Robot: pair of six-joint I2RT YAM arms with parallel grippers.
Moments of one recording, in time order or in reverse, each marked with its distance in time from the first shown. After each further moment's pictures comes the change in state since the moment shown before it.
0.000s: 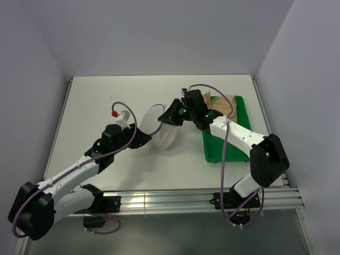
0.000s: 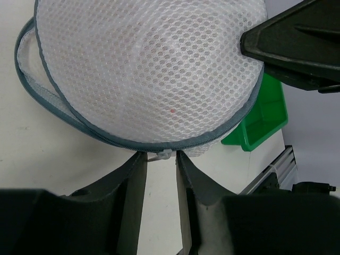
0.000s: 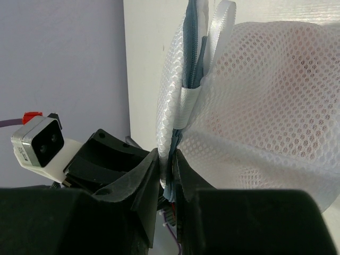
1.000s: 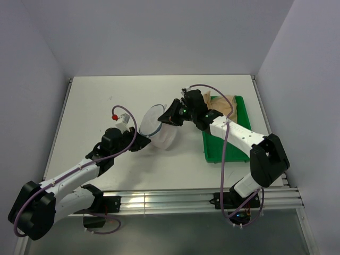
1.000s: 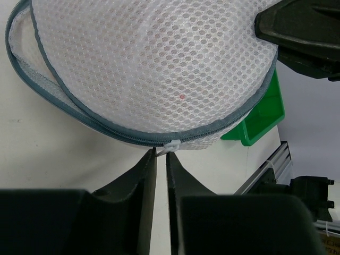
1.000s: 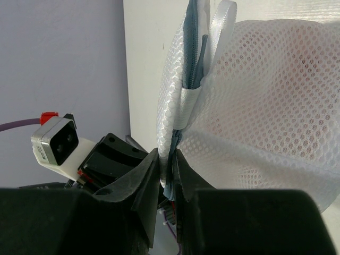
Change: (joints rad) left arm 0.000 0.001 -0.078 0.098 0.027 -0.022; right arm 0.000 0.001 0.000 -0.002 -0.005 0.000
